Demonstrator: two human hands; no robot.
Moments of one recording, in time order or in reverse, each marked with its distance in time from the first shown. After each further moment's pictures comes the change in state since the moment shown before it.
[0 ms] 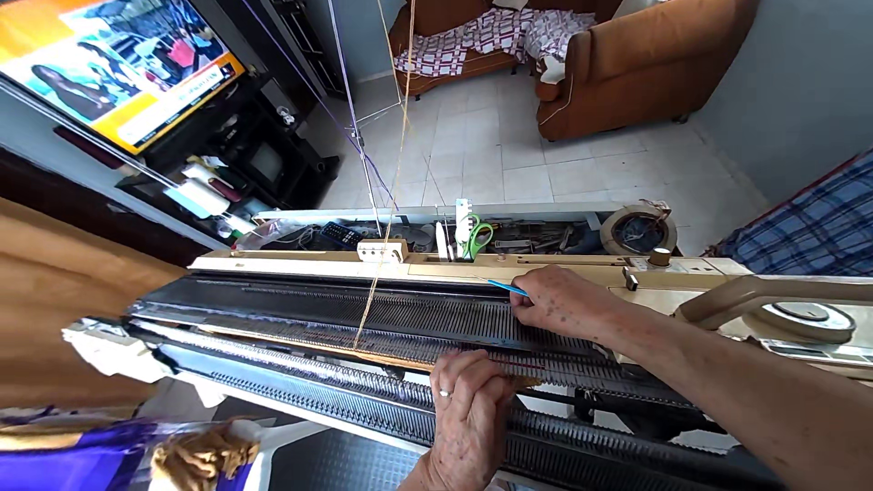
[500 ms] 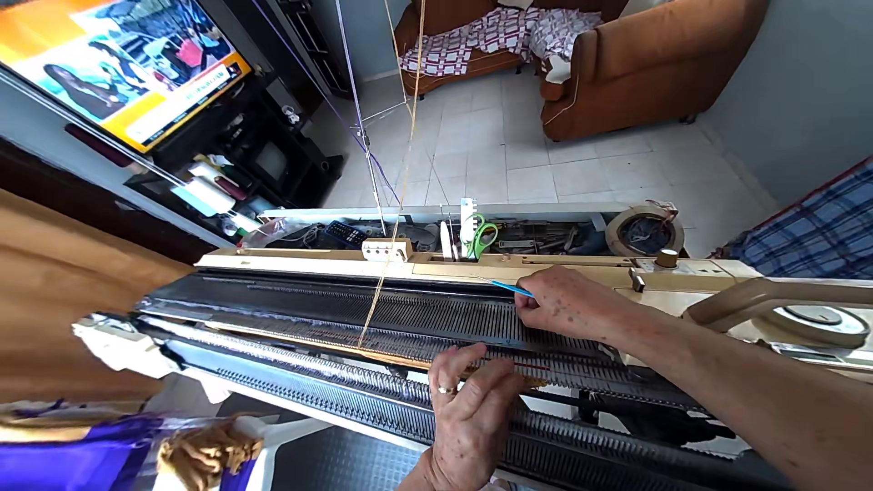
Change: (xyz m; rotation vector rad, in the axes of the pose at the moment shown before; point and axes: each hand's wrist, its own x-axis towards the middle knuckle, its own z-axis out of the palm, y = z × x) left_hand 0.003 -0.003 -0.003 0.026 0.018 0.019; right_hand 0.001 0.001 0.000 -0.007 -0.017 0.007
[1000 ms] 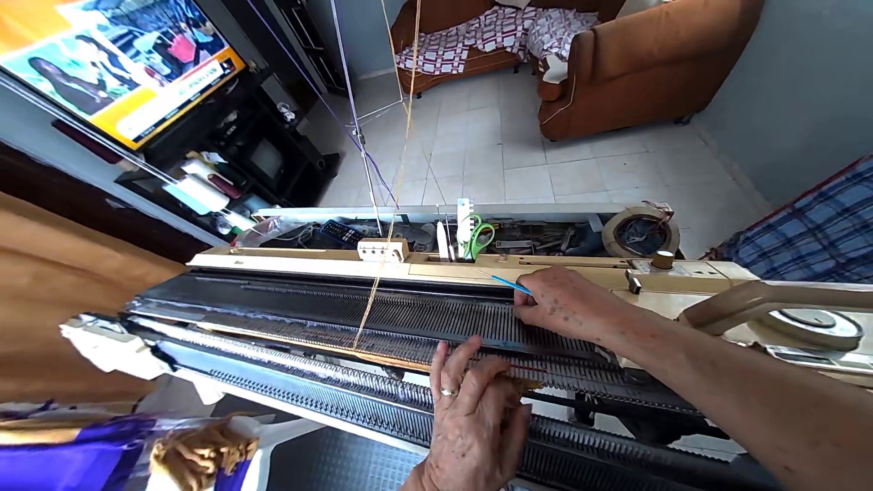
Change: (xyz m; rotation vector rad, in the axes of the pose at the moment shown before) left_hand 0.003 0.010 -0.007 -0.036 -0.171 -0.094; right_hand 0.001 0.001 0.000 0.047 0.015 0.055
